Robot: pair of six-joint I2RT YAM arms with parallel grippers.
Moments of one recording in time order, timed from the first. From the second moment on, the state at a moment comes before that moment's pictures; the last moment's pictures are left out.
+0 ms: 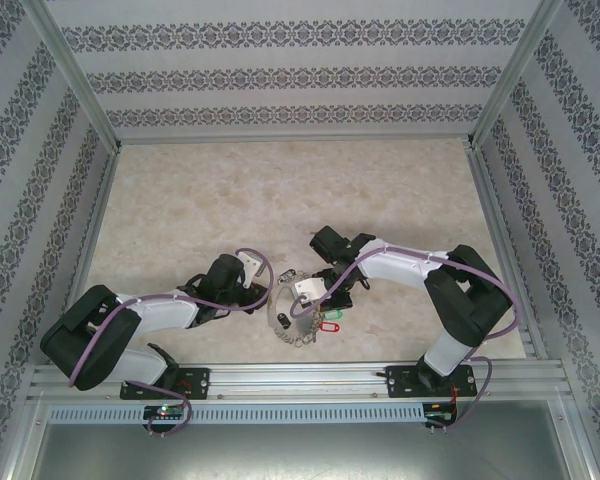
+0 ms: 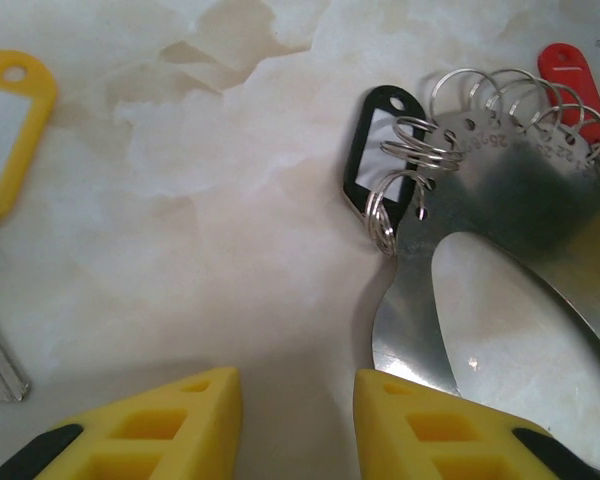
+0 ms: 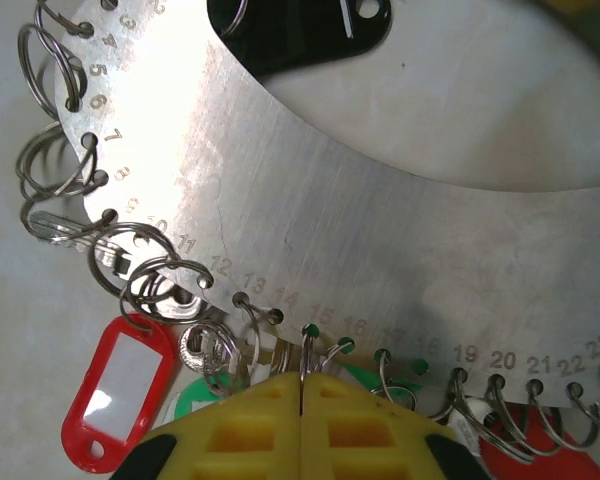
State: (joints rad) left arm -0.60 1.38 0.37 0.20 0.16 -0.22; right arm 0.73 1.67 0.95 -0.71 -0.38 -1.11
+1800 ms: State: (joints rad) left arm -0.66 1.36 0.57 0.44 0.58 0.21; right arm 0.55 1.19 0.83 -0.42 -0.68 -0.72
